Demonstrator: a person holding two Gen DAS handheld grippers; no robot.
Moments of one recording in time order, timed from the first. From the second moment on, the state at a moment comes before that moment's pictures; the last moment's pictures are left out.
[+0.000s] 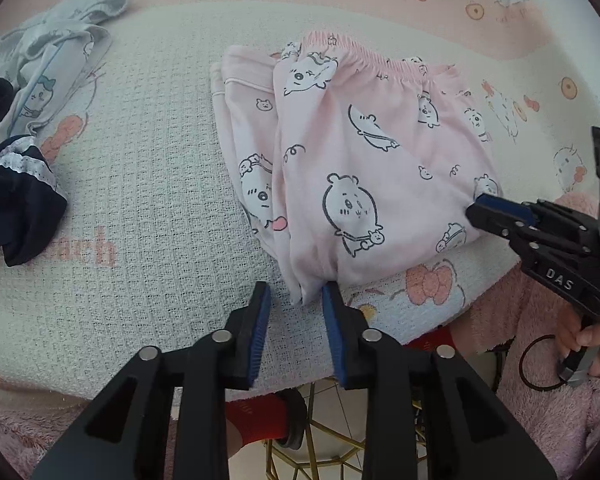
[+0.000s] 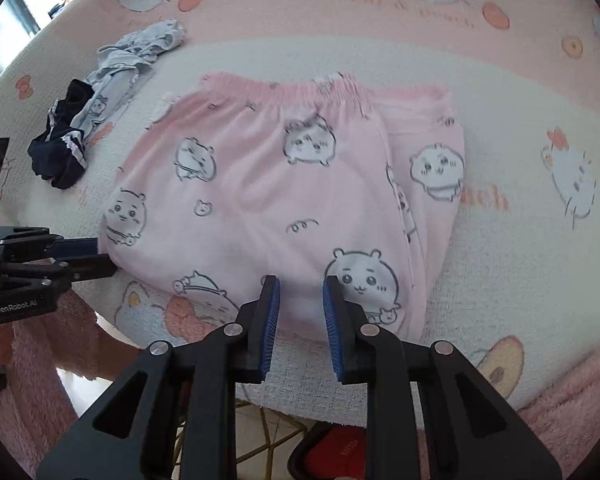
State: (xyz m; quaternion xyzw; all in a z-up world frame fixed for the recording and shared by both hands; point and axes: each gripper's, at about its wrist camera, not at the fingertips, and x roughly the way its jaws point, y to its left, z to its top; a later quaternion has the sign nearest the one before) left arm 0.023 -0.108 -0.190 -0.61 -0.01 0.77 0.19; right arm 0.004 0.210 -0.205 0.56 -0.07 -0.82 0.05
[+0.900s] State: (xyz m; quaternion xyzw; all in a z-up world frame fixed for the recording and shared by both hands) left arm 0.001 -0.153 -0.191 -0.62 -0.08 0.78 0.06; right arm 0.007 0.232 -0.201 0.55 -0.13 -0.82 0.04
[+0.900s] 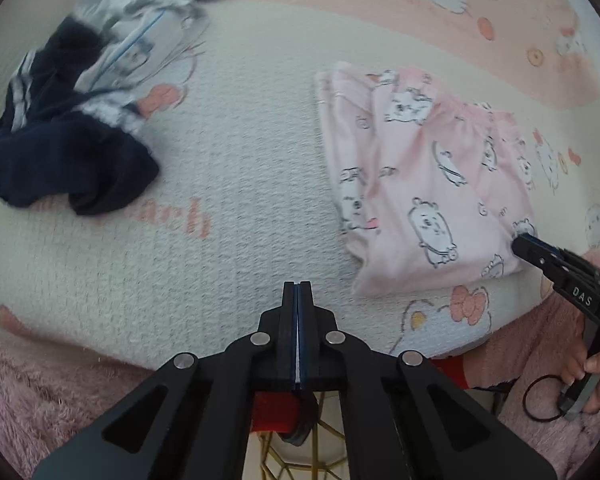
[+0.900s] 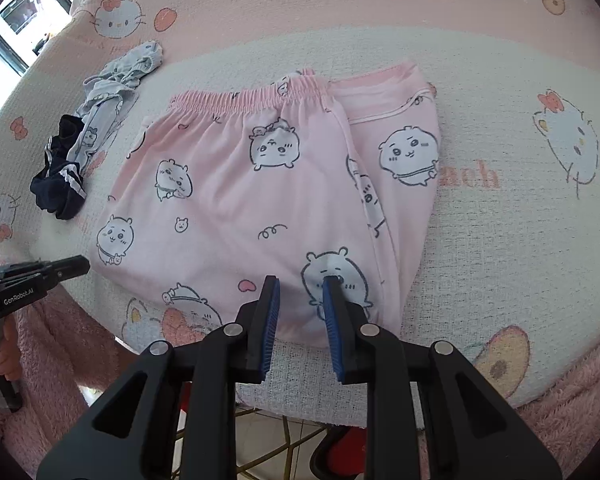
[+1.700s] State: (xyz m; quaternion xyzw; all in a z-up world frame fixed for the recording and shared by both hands) left arm -0.029 -0.030 -0.183 -0.57 0.06 0.80 0.20; right arm -0.004 0.223 -0.201 0.56 -0.08 -0.82 0.05
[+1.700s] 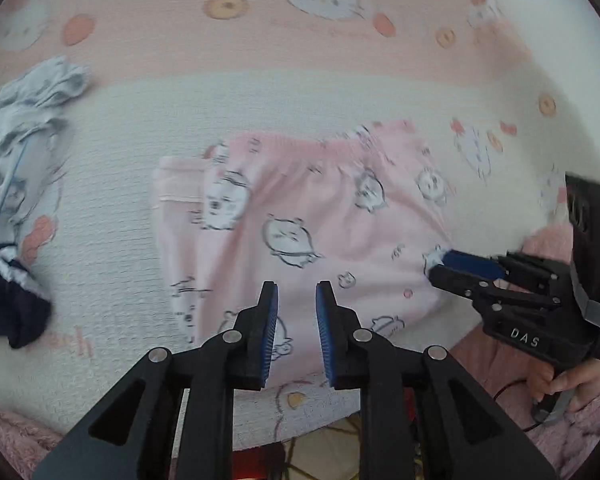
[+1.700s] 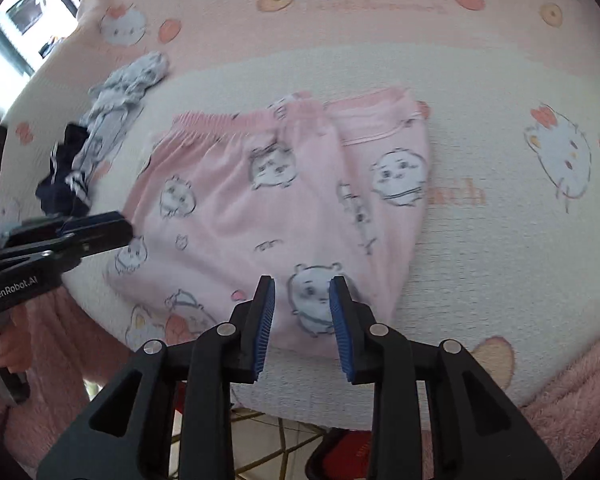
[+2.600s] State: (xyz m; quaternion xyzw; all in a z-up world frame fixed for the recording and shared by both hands) left arm -0.018 -0.029 -0.205 -0.60 0.06 0.78 0.16; right arm 0.023 0.207 -0.216 0.60 -0.11 -0.79 0.08
